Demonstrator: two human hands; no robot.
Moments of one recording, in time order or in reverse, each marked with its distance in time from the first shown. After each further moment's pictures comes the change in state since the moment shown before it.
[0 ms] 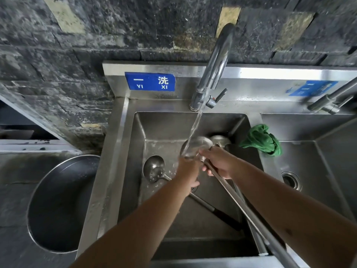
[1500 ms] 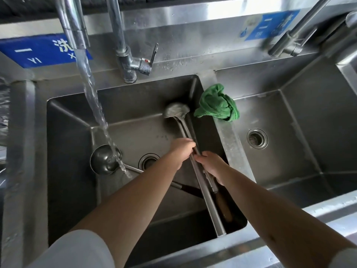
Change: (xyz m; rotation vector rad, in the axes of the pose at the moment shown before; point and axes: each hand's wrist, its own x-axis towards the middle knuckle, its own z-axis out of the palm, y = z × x) left_hand 0.089 -0.030 0.155 0.379 -0.191 -0.039; right_hand 0.007 0.134 -0.121 -0.181 0.369 0.242
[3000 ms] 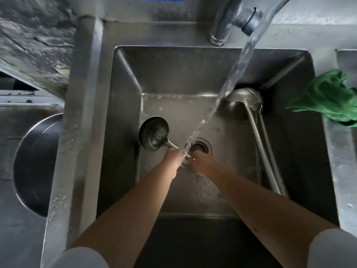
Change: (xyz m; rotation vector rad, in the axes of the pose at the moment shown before) left_hand 0.066 -0.179 -0.164 -0.249 0.283 -0.321; right_hand 0.085 -0.037 0.221 -0.669 -0.223 -0.224
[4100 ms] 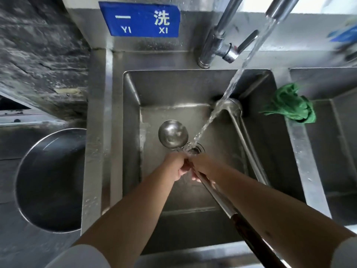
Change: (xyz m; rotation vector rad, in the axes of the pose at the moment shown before) left_hand -0.091 0.027 -0.029 -0.340 -0.259 -0.120; right_hand -0.100 -0.061 -0.031 0.565 -0.033 0.316
